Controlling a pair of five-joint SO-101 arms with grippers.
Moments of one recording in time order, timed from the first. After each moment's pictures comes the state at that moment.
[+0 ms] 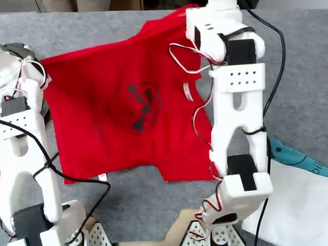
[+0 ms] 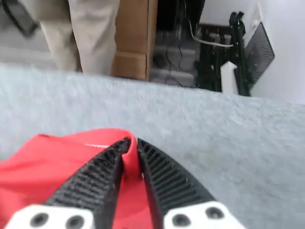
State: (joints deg) left arm -22.5 -20.9 25.6 33.3 9.3; right arm -9.3 9.7 -37.4 68.9 -3.5
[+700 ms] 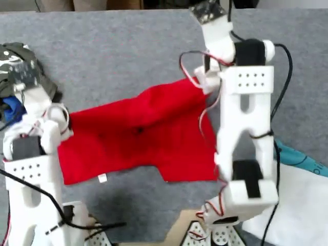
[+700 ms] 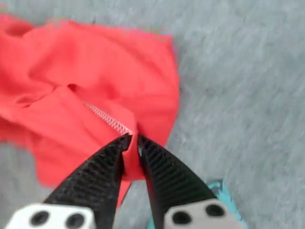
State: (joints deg) left arm -15.0 -51.4 47.5 59.1 -5.0; right arm -6.7 2.5 -25.1 101.2 14.4
